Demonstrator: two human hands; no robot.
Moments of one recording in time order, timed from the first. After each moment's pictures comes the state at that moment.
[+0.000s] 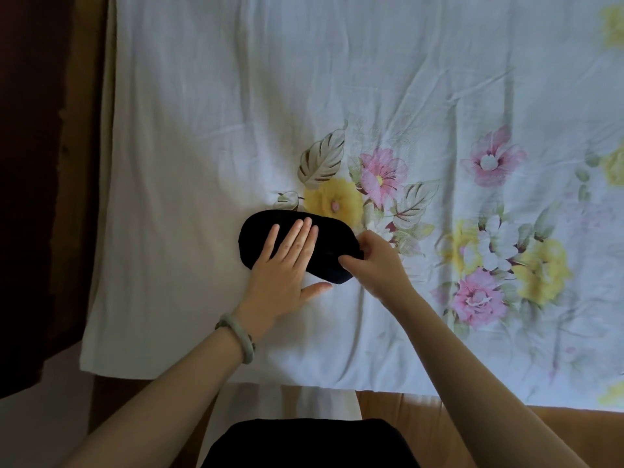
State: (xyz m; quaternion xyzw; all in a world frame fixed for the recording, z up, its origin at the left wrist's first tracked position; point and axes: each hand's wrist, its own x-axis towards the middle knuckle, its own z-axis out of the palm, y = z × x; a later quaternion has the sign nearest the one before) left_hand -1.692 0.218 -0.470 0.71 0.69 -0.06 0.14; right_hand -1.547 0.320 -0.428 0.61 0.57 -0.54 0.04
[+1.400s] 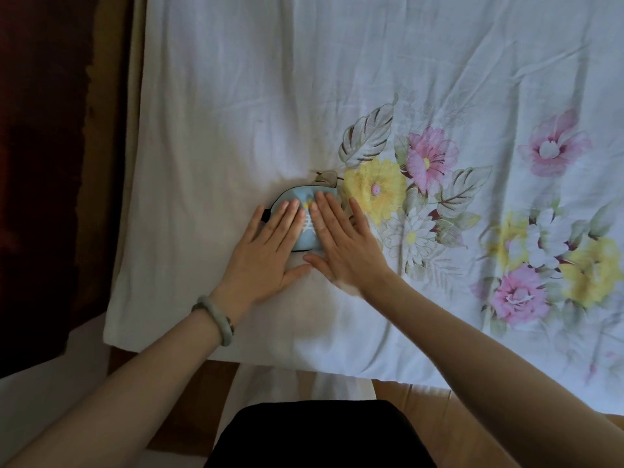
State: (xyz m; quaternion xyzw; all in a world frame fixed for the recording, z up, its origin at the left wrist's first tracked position) left_hand -1.756 0.181 -0.483 0.72 0.68 -0.06 0.15; right_hand -1.601 0.282 -0.475 0.24 0.95 -0.13 0.17
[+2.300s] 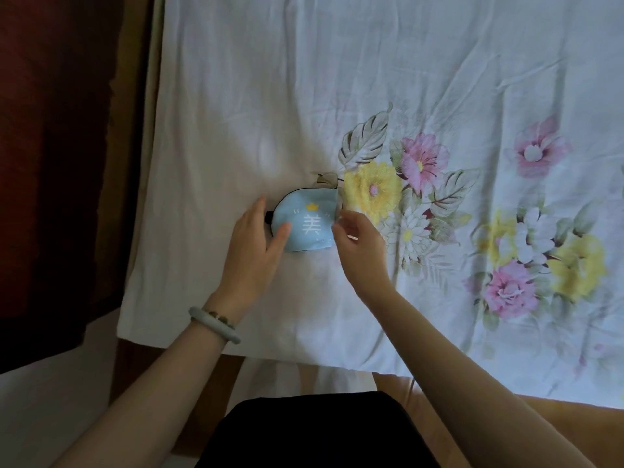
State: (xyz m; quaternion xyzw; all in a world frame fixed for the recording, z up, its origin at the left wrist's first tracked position) left_hand -1.758 0.193 -0.436 0.36 0.83 0.23 0.35; right_hand -1.616 0.270 -0.432 0.64 0.53 -0.55 -0.10
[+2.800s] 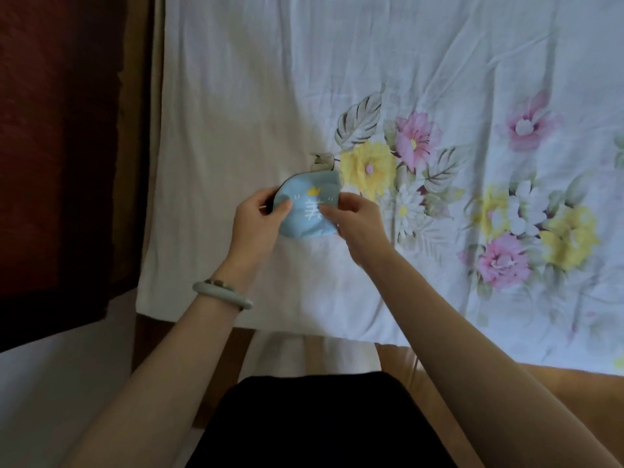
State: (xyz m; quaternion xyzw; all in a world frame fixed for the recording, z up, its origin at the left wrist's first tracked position) left_hand -1.752 0.204 -0.409 0.14 0.78 0.38 0.47; right_hand -1.620 0.281 -0.403 0.62 0.36 -0.69 -0.09
